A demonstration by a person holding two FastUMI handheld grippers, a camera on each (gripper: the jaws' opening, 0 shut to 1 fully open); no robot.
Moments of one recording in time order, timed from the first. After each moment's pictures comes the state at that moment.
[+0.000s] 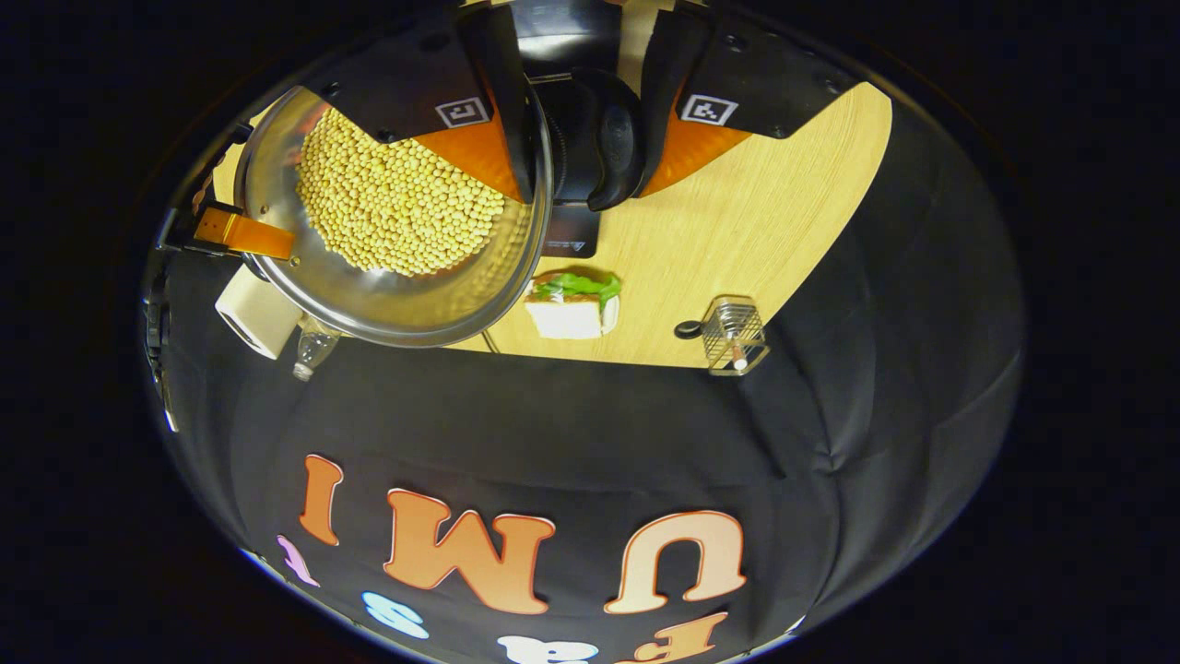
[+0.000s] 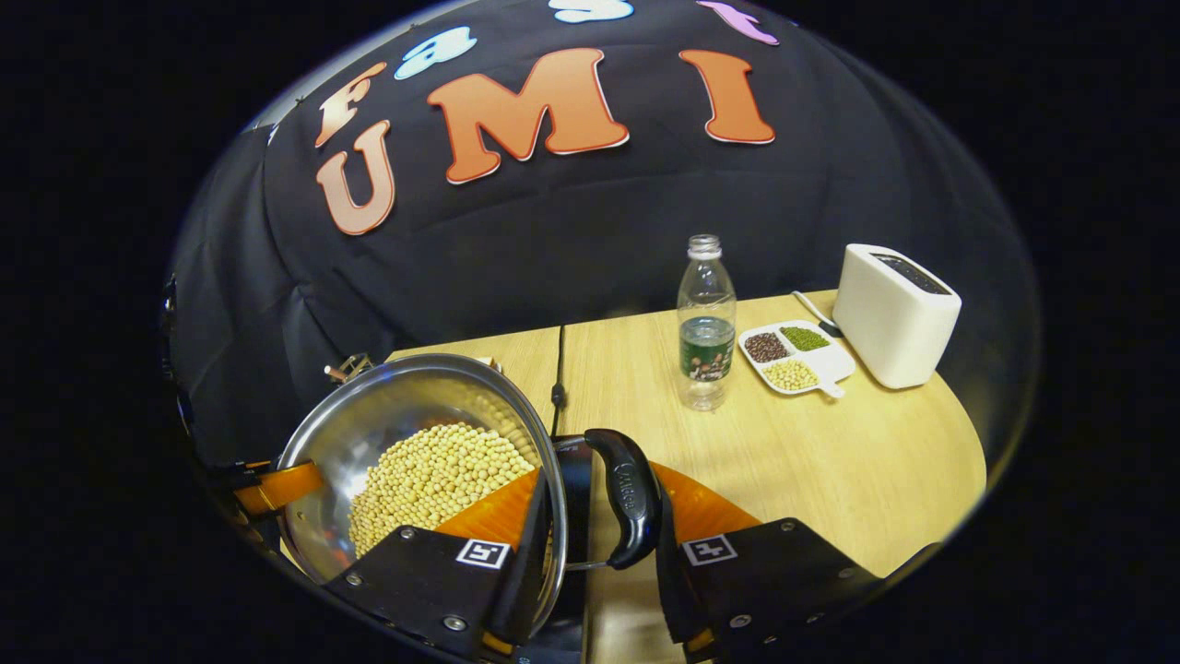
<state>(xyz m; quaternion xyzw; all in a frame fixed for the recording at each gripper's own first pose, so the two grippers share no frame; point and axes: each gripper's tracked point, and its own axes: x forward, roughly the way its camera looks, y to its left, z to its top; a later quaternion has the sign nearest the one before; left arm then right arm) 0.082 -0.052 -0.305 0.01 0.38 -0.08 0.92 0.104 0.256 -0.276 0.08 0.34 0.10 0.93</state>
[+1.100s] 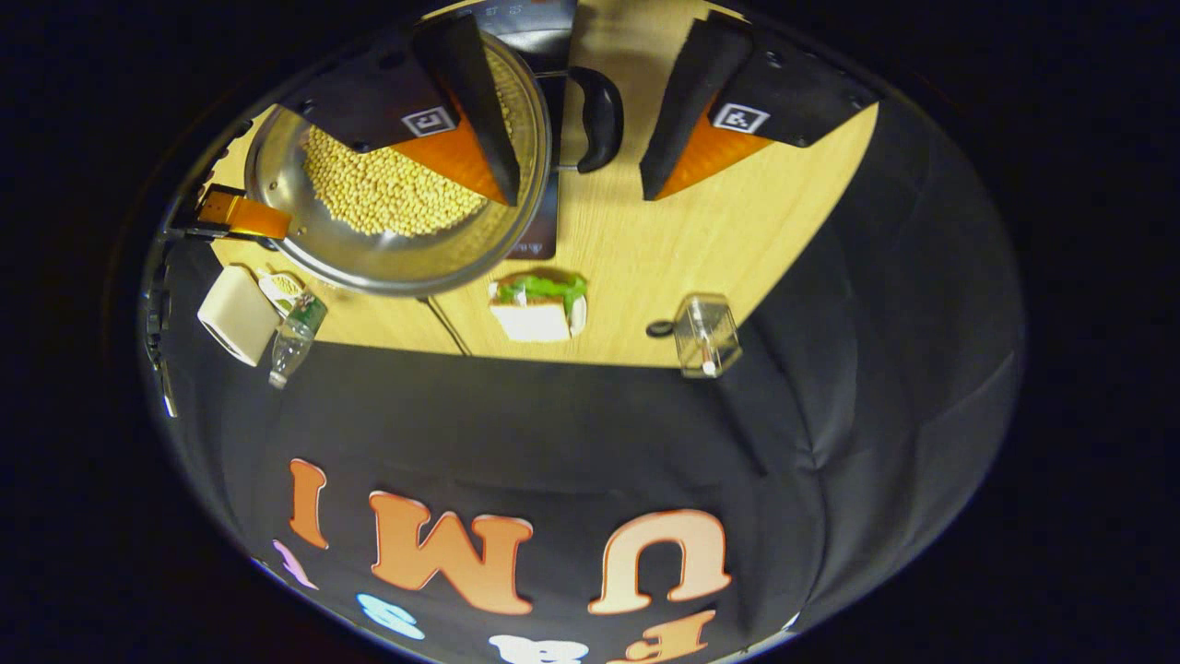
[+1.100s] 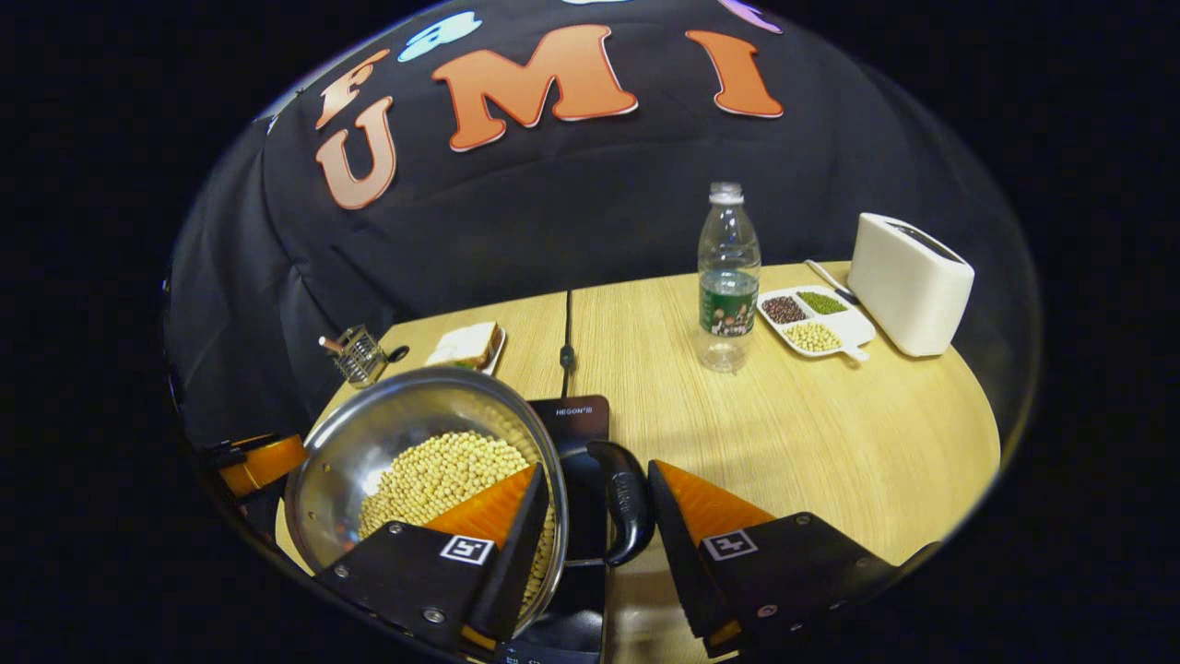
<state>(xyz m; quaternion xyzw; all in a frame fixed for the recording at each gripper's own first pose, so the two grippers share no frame) 0.108 -0.043 -0.282 0.04 0.33 -0.06 0.94 0.106 0.272 -0.277 0.08 0.34 0.09 0.93</state>
